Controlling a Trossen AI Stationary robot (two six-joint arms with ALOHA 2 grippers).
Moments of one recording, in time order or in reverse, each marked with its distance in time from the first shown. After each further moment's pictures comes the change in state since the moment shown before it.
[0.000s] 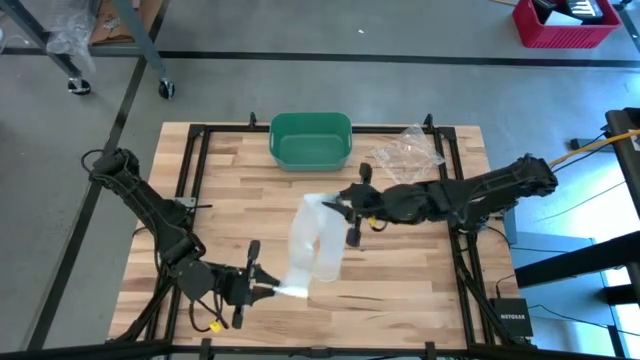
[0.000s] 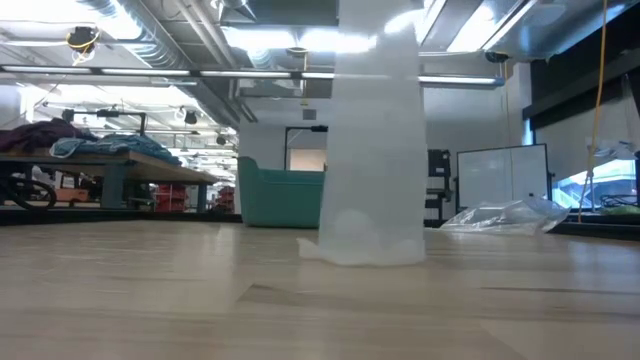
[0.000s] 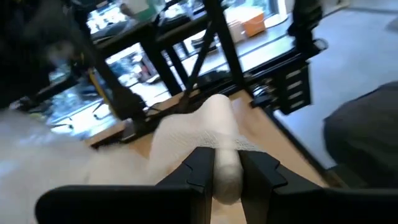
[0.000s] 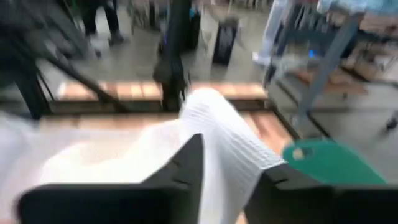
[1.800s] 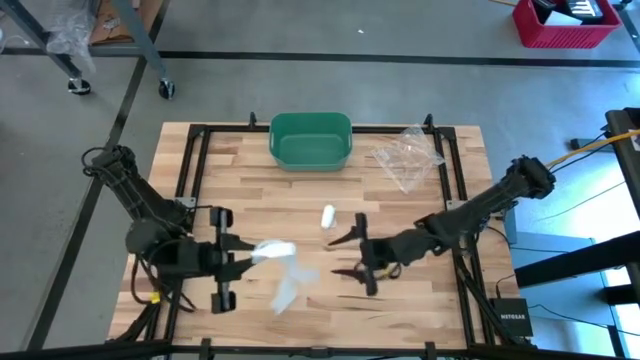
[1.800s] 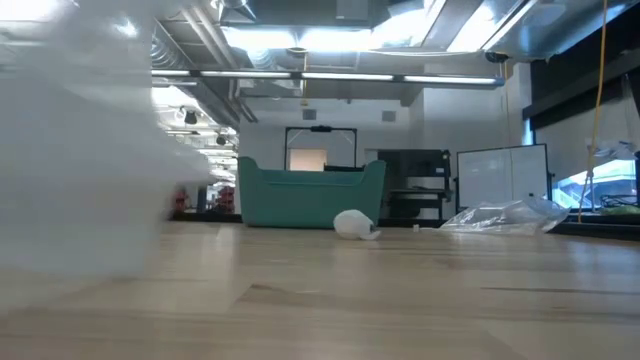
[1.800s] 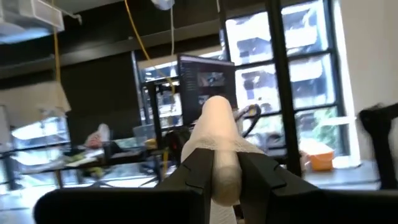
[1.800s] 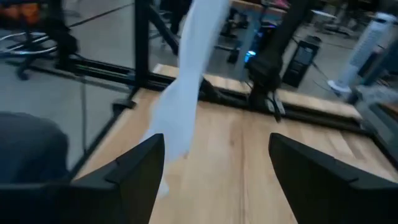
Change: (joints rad) left arm -0.024 -0.042 0.123 0.624 -0.203 0.335; right arm 0.214 0.026 -0.243 0.290 -0.099 -0.086
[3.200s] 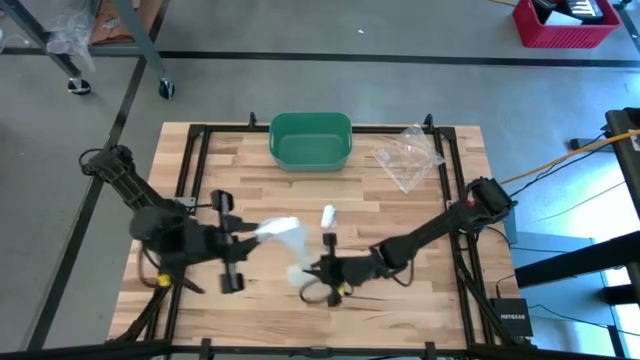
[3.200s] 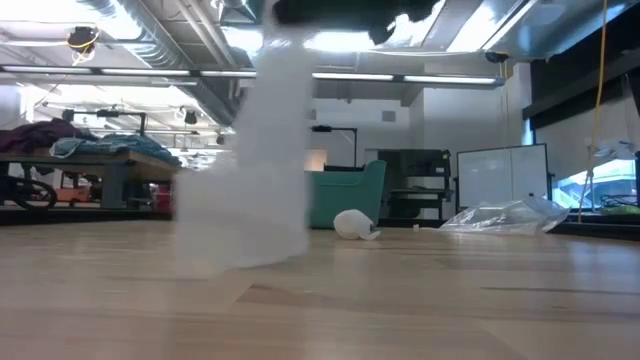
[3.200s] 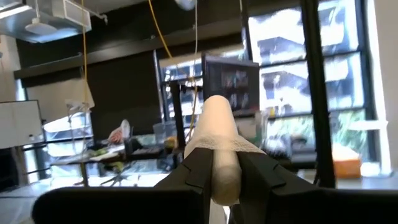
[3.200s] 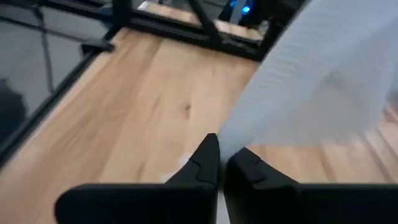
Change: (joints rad) left arm 0.062 -0.040 0.003 -0.003 -0.016 0.004; right arm -0.031 0.414 0.099 0.139 0.054 0.030
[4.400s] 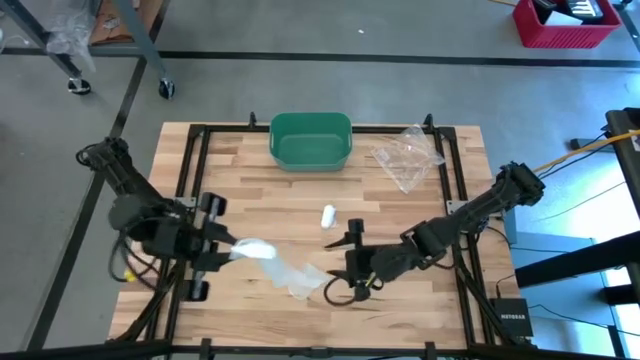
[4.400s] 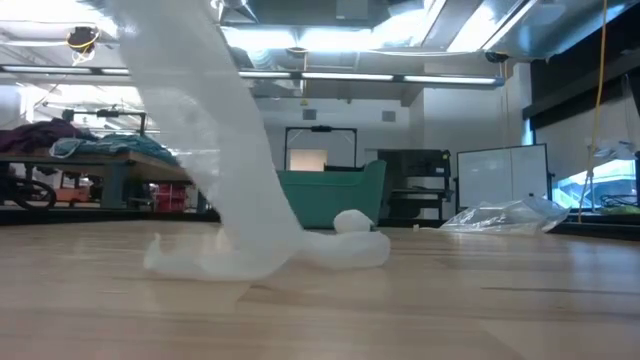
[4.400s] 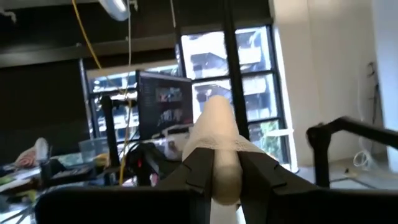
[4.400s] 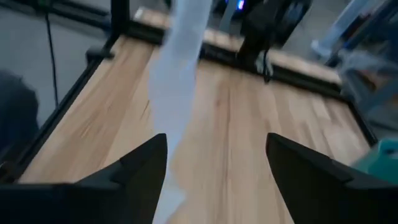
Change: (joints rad) left arm -0.041 -0.118 0.000 -0.238 0.260 -0.149; right arm 0.055 -0.281 0.120 -0.487 0.055 0.013
